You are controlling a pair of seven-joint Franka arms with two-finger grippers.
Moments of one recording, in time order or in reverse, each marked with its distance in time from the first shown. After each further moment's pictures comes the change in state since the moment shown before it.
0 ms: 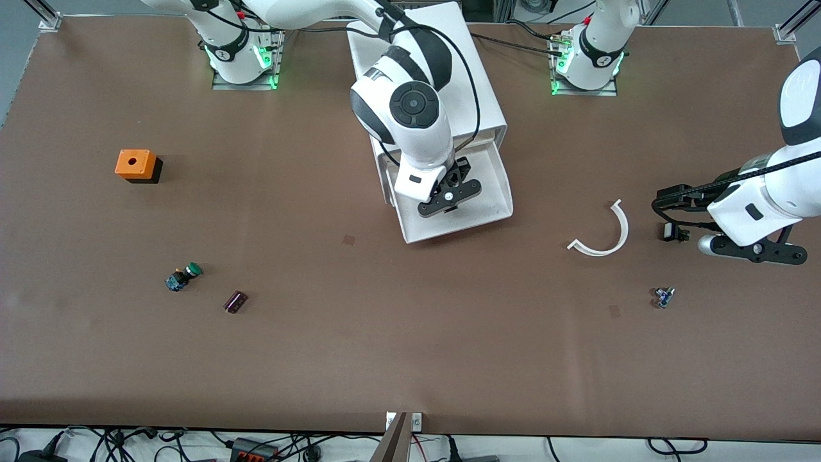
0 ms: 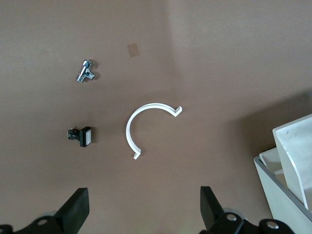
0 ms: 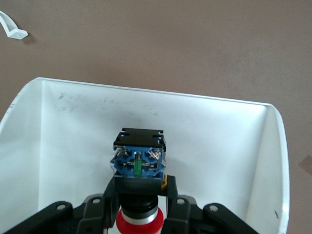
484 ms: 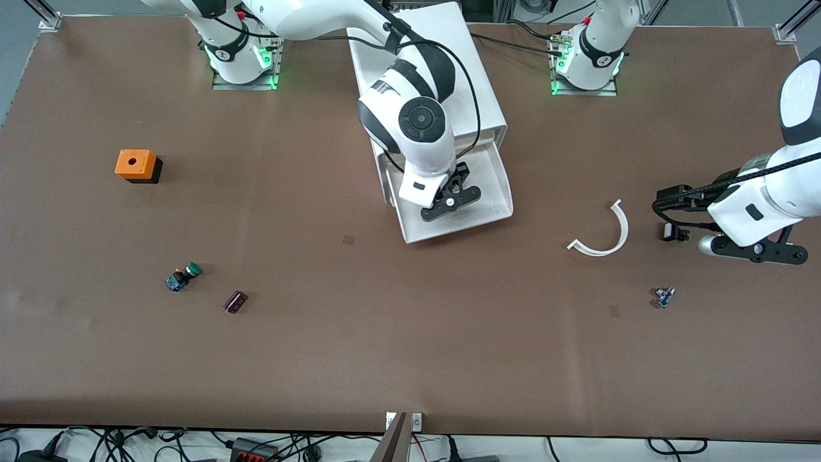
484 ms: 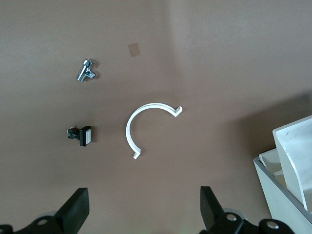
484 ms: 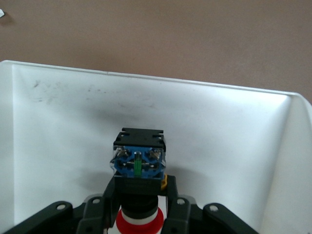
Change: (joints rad) left arm 0.000 0.000 0.000 0.000 0.000 -0.001 -0.007; right arm 0.010 0.040 0.000 0.000 0.000 0.000 0.000
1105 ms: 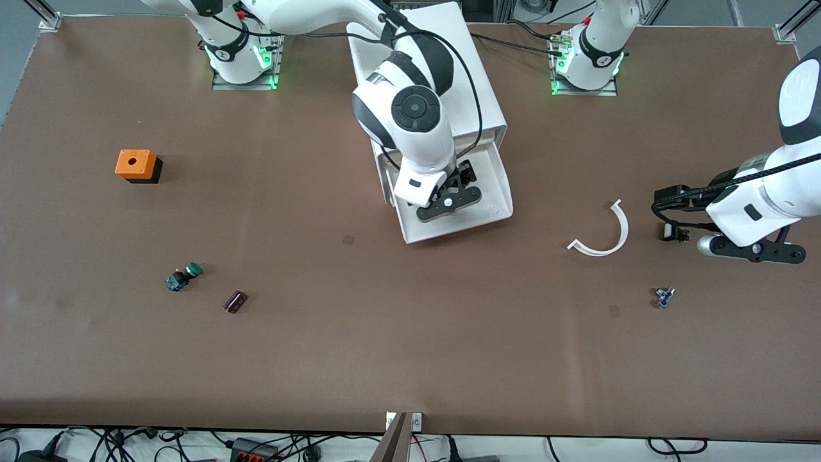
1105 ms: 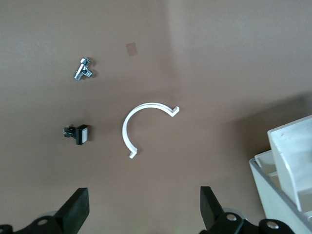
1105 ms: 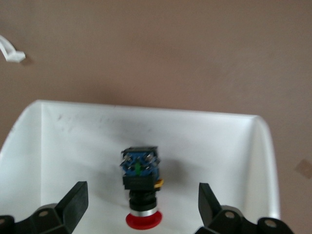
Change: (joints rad) left arm -0.002 0.000 -0.012 0.000 -0.012 -0.001 -0.050; right arm -0.006 -0.028 -0.050 0.063 0.000 0.001 0.047
